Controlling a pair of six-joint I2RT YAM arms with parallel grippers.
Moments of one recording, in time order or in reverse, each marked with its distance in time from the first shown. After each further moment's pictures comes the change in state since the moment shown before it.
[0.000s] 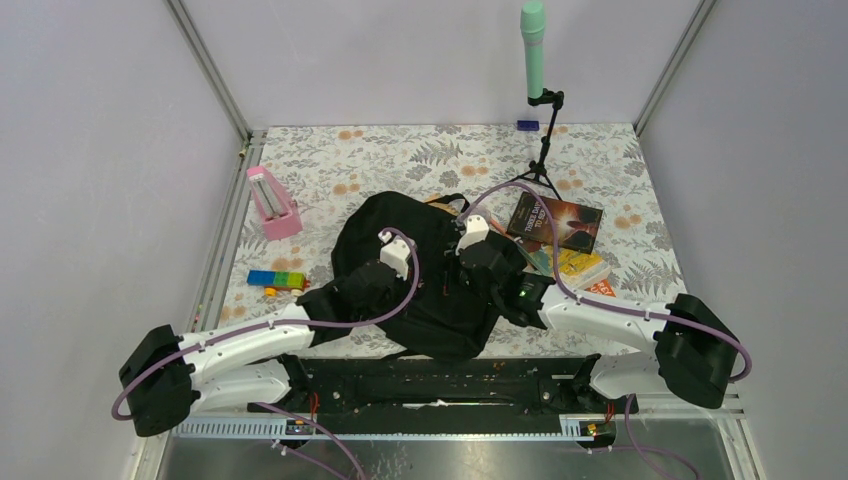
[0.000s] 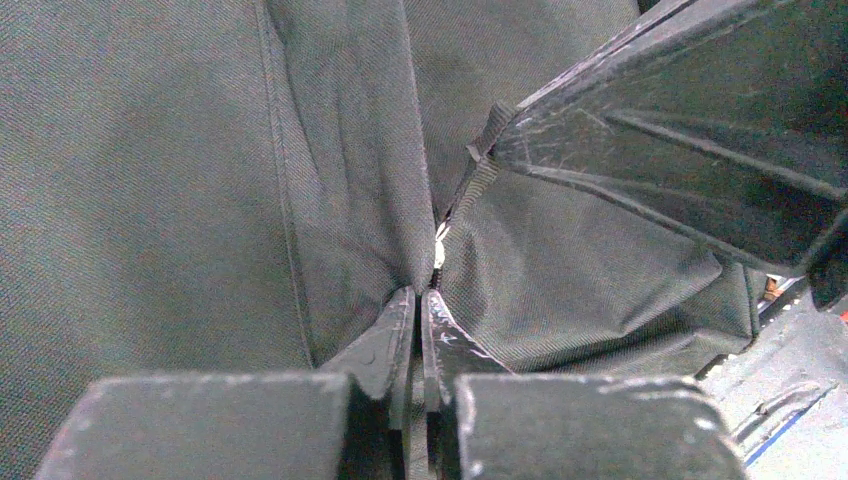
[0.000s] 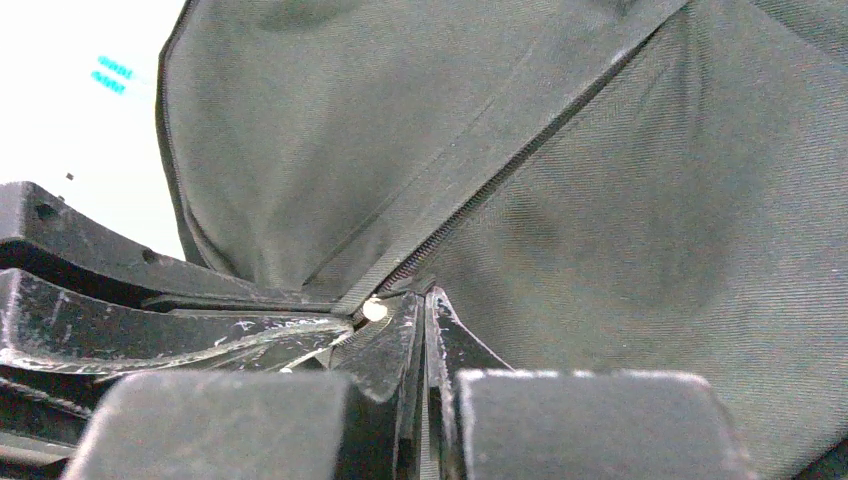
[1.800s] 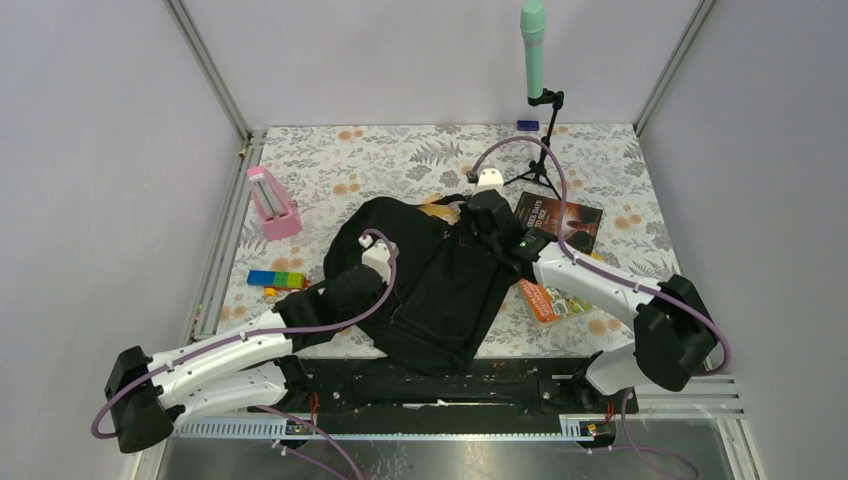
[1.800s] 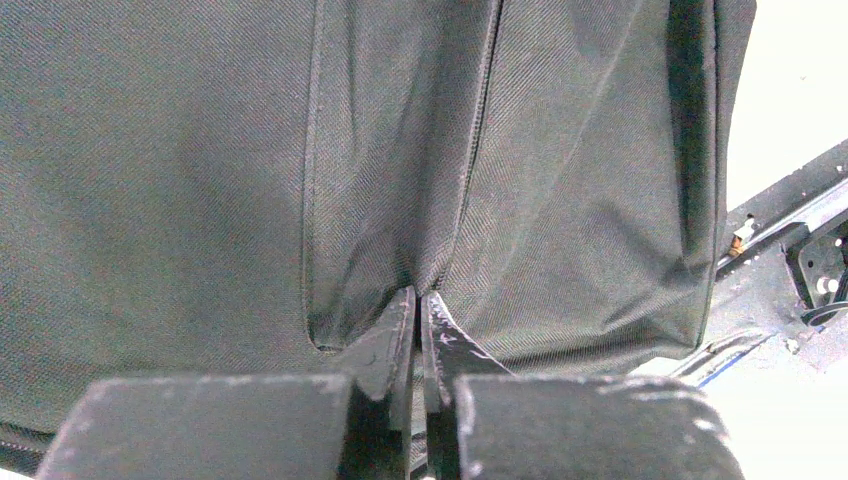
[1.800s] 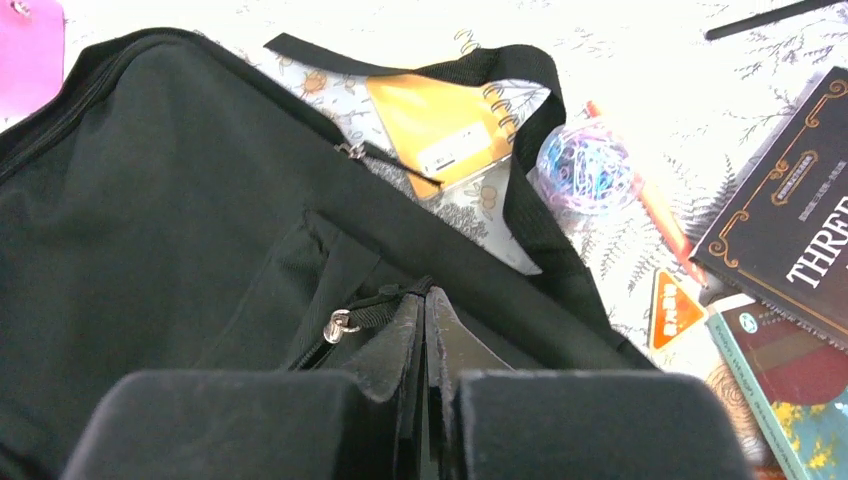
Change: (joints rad) left arm -0.010 -0.152 0.038 -0.291 0.002 -0.151; right arm -0.235 0.120 0.243 -0.182 0.075 -0.203
